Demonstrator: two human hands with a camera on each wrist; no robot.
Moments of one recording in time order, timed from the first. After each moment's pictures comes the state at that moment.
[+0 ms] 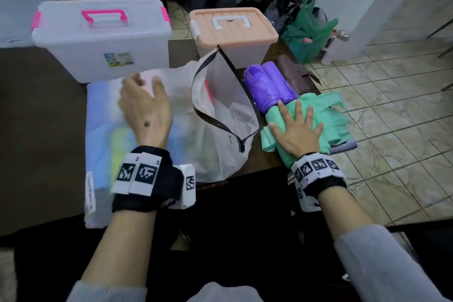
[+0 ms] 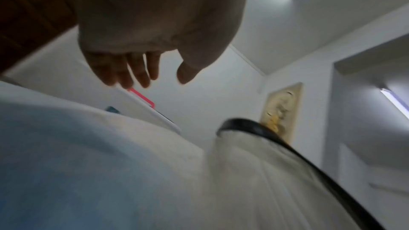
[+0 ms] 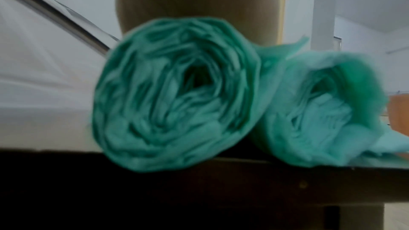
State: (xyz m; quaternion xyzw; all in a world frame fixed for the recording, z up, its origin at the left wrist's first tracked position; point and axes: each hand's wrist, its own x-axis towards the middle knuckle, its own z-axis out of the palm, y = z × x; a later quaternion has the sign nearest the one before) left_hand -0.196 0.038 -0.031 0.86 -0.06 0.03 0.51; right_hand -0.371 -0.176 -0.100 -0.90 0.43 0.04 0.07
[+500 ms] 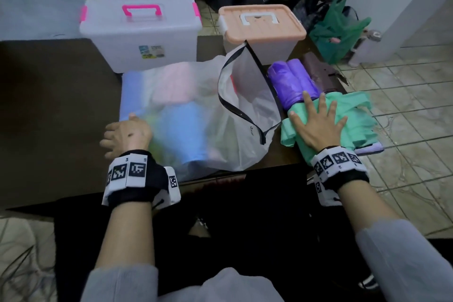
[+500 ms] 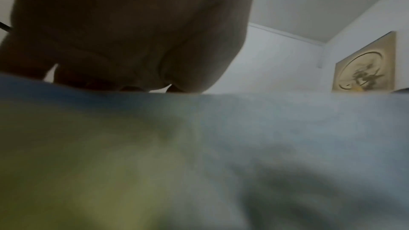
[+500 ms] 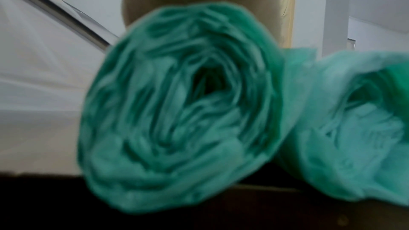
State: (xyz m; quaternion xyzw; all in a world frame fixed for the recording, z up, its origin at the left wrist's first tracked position) left_hand -0.171 0.114 -0.073 0.92 0.19 -0.14 0.31; right_hand -0.360 -0.177 -0.098 -0.90 0.43 -0.01 0.10
